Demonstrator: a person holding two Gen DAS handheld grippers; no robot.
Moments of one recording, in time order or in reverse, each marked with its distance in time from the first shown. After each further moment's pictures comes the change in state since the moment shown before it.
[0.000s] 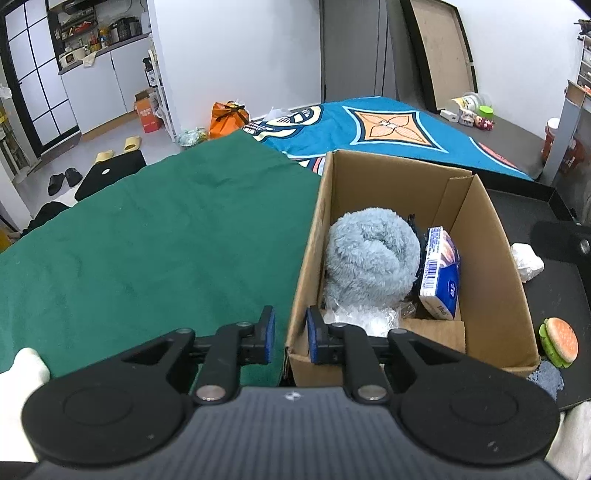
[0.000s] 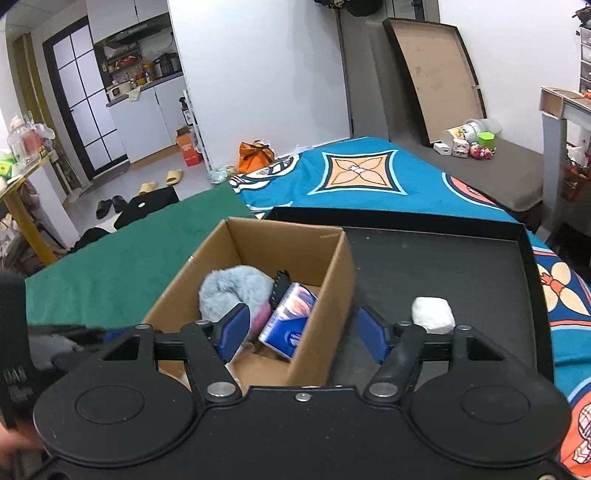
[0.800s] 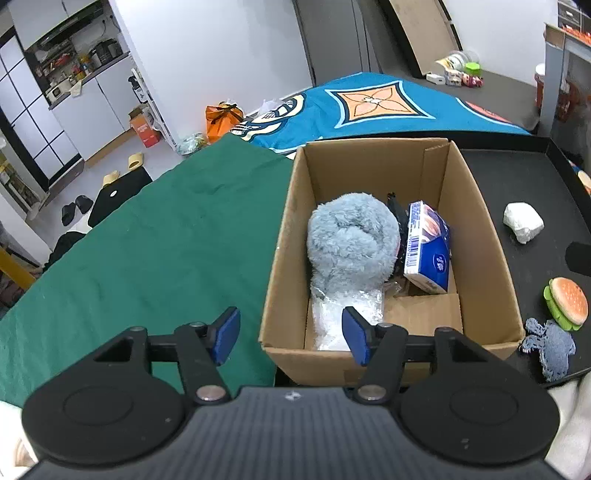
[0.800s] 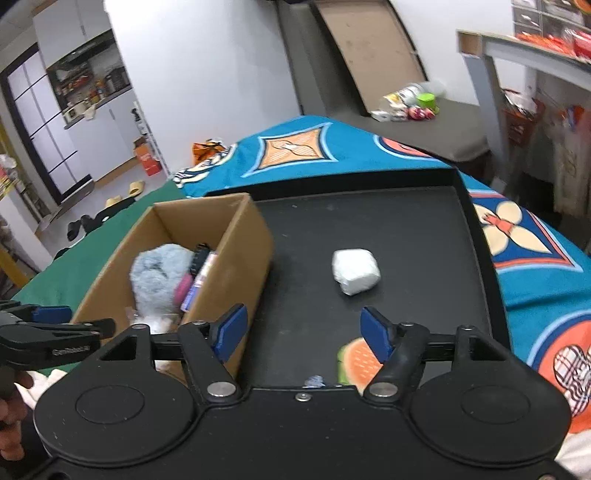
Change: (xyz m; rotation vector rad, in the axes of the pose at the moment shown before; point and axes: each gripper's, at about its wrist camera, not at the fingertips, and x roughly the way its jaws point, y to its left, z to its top) left arm -0.012 -0.039 0.005 0.167 0.051 0.091; right arm -0.004 -0.073 -0.036 0.152 0.024 -0.079
